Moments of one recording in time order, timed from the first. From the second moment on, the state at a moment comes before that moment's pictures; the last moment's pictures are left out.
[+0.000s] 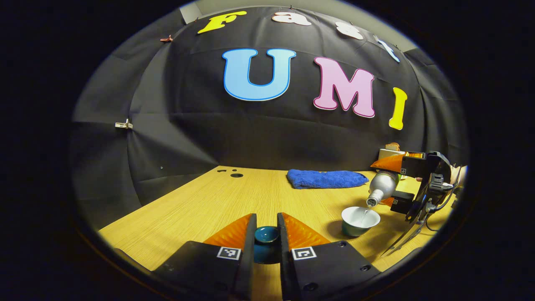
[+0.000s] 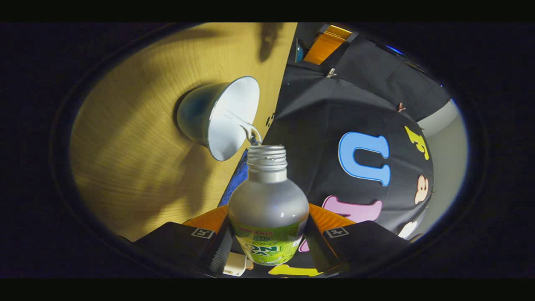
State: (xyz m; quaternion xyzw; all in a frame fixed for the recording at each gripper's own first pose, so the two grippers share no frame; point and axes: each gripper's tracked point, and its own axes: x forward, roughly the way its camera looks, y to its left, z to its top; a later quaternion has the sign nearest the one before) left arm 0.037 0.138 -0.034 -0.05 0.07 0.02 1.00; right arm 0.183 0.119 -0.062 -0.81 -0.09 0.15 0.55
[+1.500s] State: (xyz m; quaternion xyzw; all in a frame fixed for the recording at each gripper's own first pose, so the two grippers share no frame) left arm 0.031 0.138 -0.034 -0.06 0.07 0.02 1.00; right arm 0.186 0.146 -0.032 -0.86 -0.17 0.14 0.46
